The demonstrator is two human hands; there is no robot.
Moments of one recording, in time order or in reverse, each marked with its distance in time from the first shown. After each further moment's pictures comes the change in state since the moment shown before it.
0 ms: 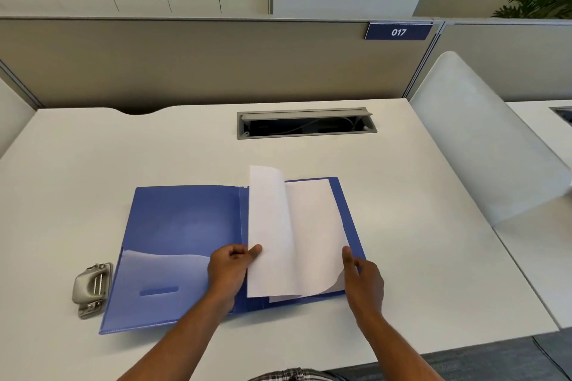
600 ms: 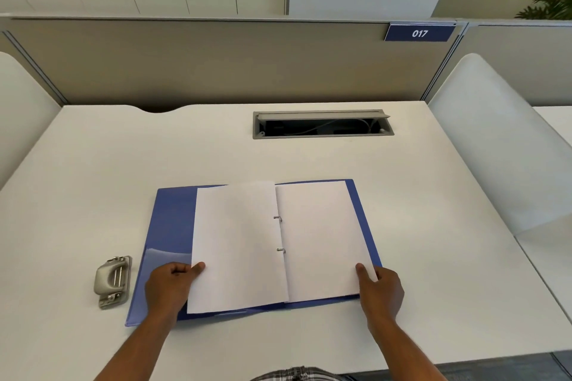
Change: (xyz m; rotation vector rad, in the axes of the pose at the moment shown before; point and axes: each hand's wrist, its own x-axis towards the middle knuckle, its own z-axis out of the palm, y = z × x) left_hand 0.015 -0.036 -0.122 0.260 0.336 0.006; right_hand 0.017 0.035 0.015 -0.042 0.099 0.093
